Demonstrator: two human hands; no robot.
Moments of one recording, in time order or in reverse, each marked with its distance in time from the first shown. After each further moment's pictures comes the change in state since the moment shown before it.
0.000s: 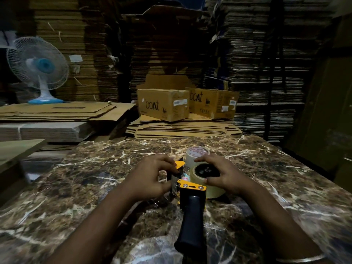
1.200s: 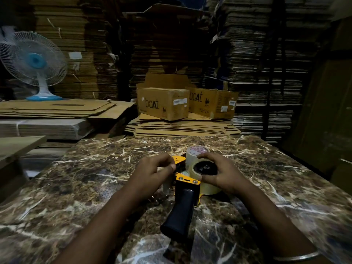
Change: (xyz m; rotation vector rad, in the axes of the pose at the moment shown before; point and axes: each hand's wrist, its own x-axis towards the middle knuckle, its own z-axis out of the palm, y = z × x) left_hand -0.007 0.000 0.009 -0.335 0.202 -0.075; right_hand 0.010 0.011 0.016 0.037 0.184 0.001
